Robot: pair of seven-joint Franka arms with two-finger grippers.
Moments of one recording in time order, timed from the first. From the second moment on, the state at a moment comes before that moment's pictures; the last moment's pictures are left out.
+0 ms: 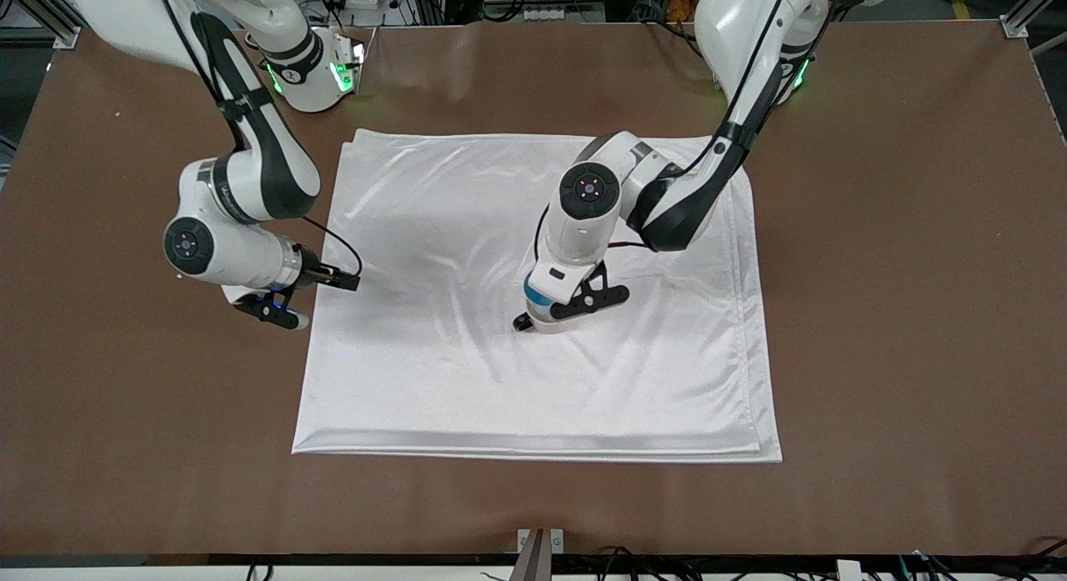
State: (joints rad) left arm -0.62 0.66 -0.12 -1.45 0.03 2.15 -1.01; right arm 0.08 0.30 0.13 -2.05 0.17 2.13 0.45
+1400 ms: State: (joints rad) left arm -0.50 0.35 -0.10 -1.40 0.15 1.83 -0.74; right arm -0.08 -0.02 0.11 -1.69 0.08 1.67 0.01
